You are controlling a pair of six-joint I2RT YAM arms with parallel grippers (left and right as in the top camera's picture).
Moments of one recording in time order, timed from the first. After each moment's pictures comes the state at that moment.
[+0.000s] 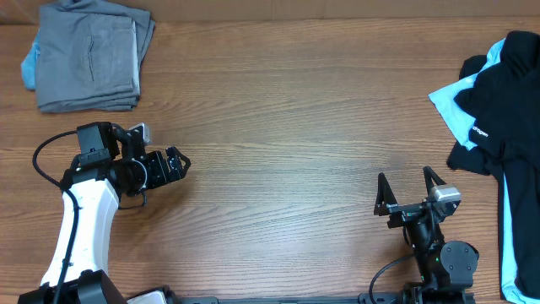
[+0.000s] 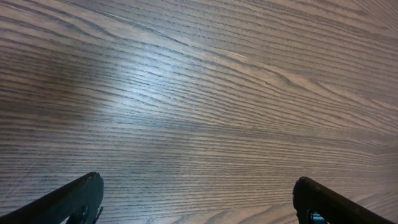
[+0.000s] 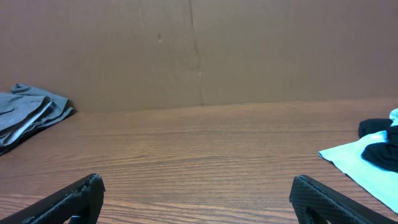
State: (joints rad) left arm 0.27 1.40 0.86 -0.68 0.46 -0.08; right arm -0.03 0.01 0.02 -0.02 -0.20 0.13
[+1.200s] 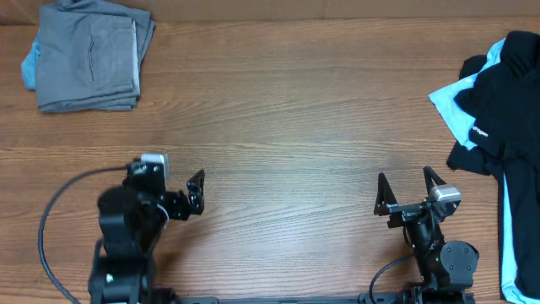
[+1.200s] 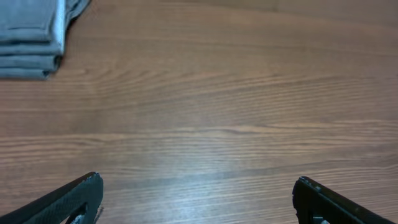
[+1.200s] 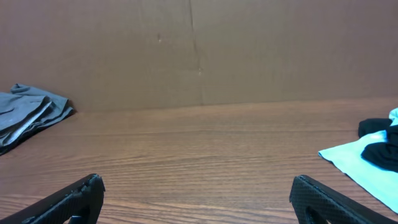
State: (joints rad) left arm 0.05 0.59 0.42 -0.35 0.26 -0.08; right arm -0.03 0.01 0.02 -0.02 -0.20 0.13
